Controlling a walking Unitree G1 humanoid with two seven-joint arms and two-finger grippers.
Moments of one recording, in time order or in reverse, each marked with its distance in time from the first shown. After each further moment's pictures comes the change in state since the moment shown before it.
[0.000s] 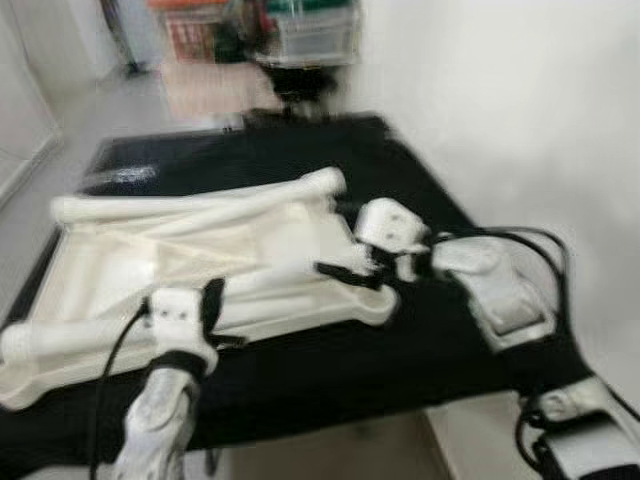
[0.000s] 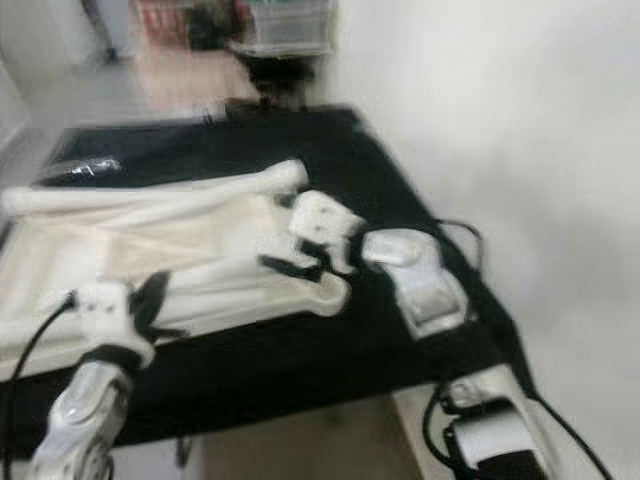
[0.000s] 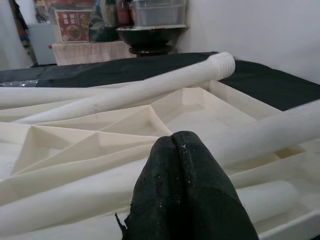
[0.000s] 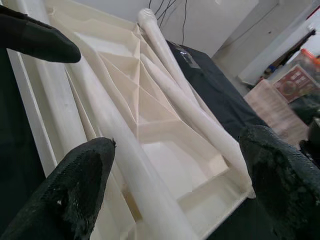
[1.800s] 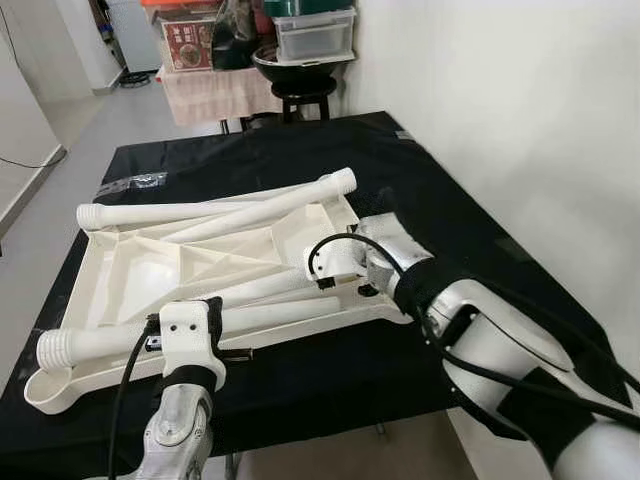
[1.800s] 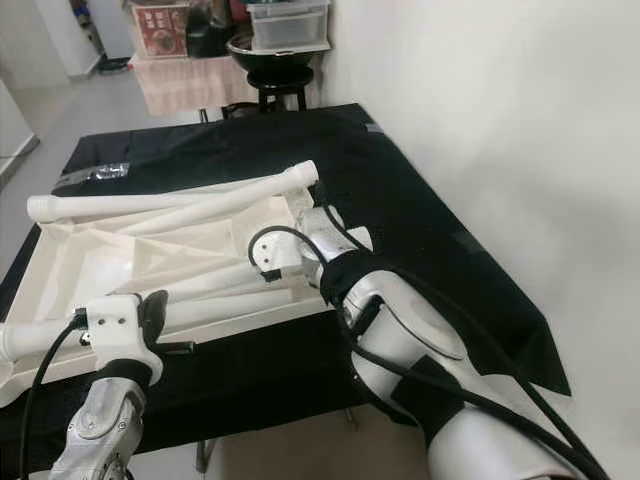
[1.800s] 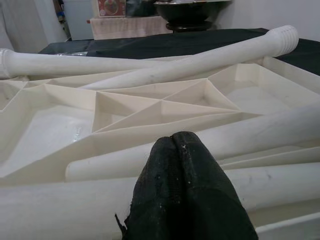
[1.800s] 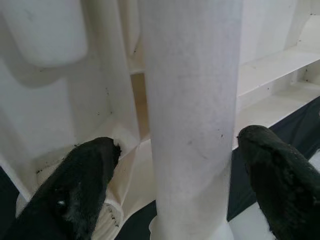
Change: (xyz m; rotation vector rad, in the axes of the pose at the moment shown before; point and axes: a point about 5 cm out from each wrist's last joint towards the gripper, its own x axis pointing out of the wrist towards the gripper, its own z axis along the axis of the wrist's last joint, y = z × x) left arm -0.008 -0.003 0.002 0.030 0.081 0.162; right arm 0.083 -0.001 -0.035 -0.409 1.044 0.278
